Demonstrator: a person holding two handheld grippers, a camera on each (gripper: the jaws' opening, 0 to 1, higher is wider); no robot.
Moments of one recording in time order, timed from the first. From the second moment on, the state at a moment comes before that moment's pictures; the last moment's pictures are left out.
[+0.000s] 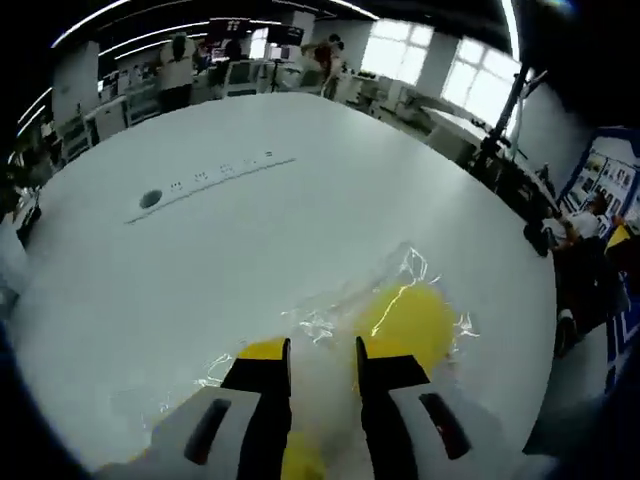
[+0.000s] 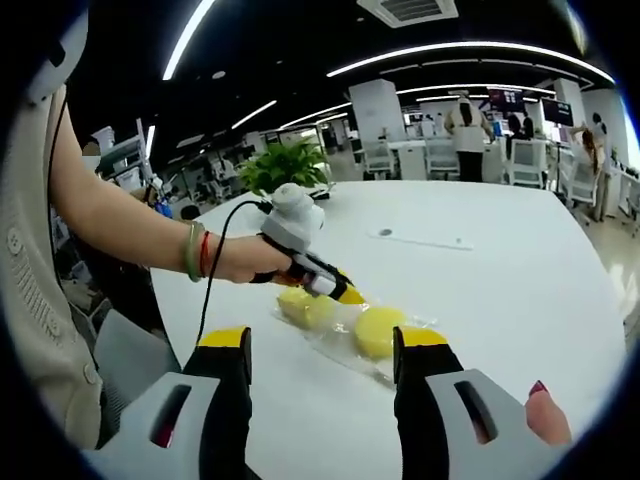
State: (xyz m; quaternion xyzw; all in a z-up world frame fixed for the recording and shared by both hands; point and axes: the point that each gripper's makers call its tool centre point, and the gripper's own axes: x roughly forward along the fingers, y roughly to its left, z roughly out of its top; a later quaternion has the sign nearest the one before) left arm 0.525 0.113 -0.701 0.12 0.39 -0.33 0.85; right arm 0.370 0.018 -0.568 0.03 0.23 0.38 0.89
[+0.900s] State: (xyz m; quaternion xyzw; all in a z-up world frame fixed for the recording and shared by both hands) left arm 0.429 0.162 -0.617 0.16 0.33 -0.39 0.85; right arm 0.339 0.049 -0.593 0.04 0.27 0.38 0.88
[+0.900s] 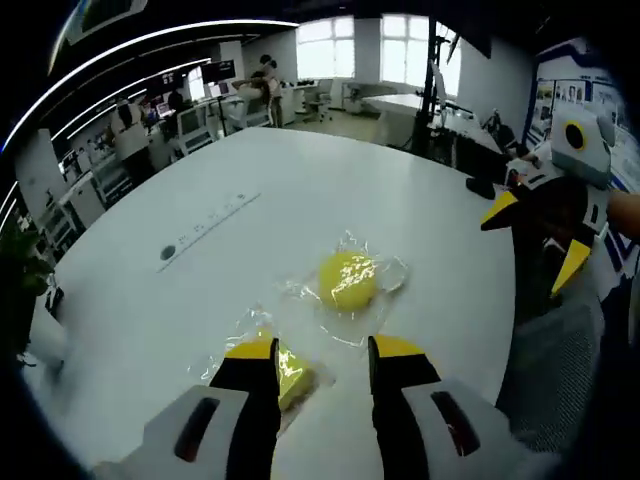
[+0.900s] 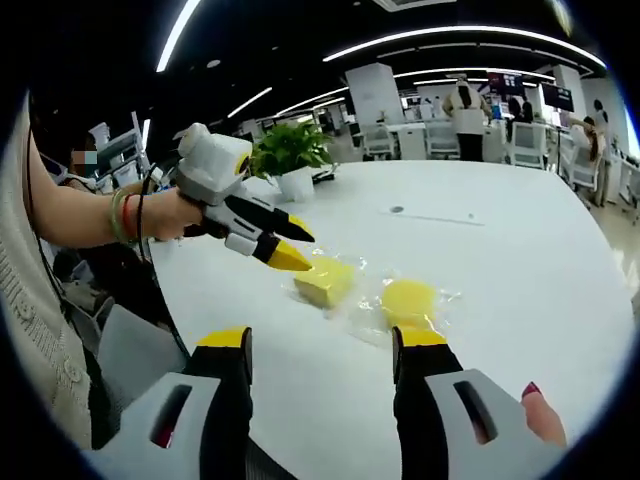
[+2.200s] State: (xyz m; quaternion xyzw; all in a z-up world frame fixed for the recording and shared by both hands) left arm 0.281 0.291 -0.574 -0.05 0.26 -0.25 0.93; right arm 0.269 0.060 -0.587 0.07 0.26 0.38 0.89
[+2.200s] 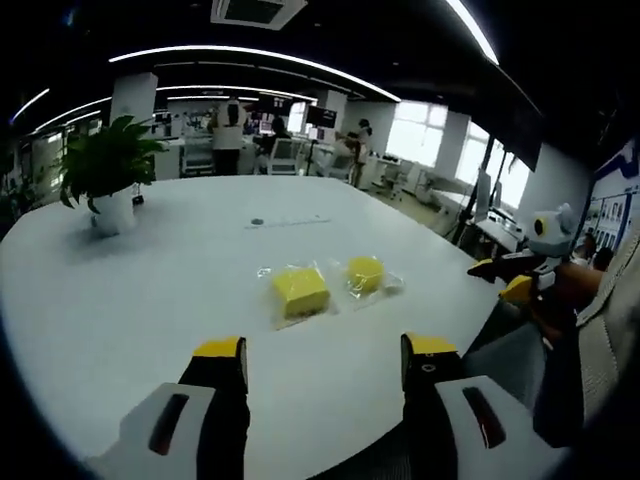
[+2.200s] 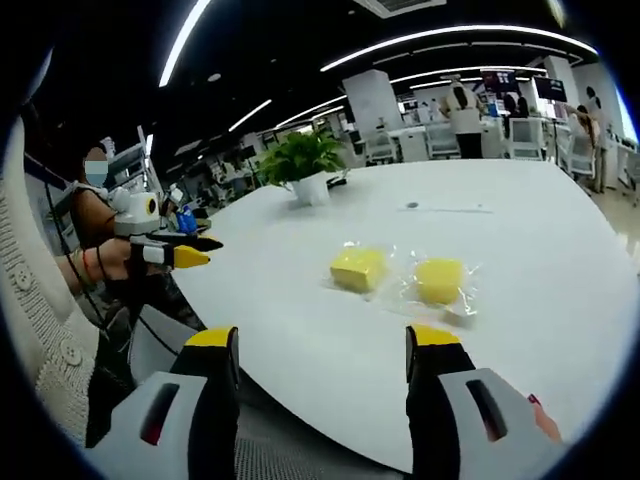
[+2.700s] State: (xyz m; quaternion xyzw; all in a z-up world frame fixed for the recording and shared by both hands) left arm 0.262 0.300 -0.578 -0.07 0.27 -0.24 0.93; right arm 0.259 0.059 -0.593 0.07 0.26 0.37 0.89
